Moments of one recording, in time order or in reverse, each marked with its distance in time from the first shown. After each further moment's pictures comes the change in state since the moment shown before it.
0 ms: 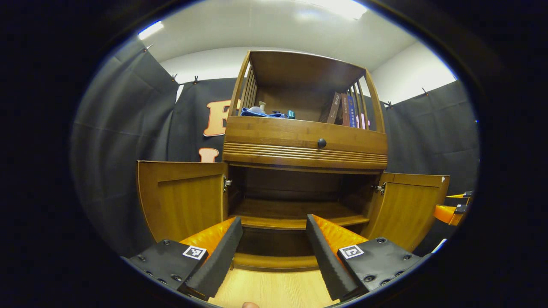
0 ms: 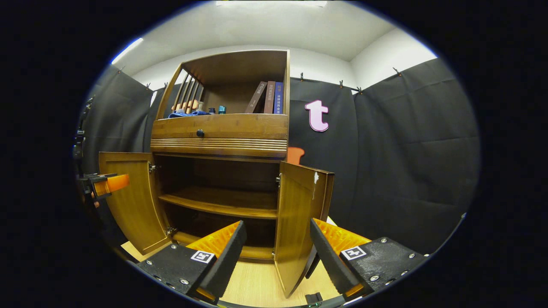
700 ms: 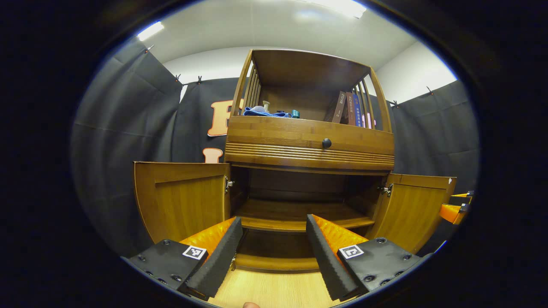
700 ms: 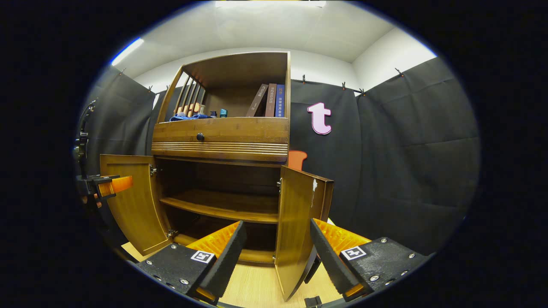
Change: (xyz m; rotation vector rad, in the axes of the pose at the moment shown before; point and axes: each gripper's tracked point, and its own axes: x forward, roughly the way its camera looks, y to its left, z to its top) left arm 0.011 0.000 0.003 0.006 -0.002 0.040; right arm 0.011 -0.004 0.008 0.001 -0.019 0.028
